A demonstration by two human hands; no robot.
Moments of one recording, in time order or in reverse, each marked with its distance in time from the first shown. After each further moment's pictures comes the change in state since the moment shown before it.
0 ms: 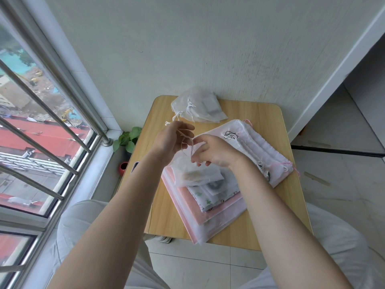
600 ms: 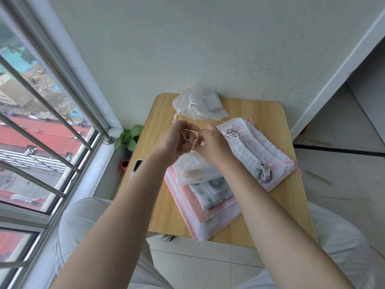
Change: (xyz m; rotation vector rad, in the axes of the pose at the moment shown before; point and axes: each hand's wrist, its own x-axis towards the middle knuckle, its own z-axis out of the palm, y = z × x) left_hand -0.009 0.000 0.007 -0.054 -0.086 -0.029; right_hand 0.020 0.004 0.019 -0.503 0.436 -0.204
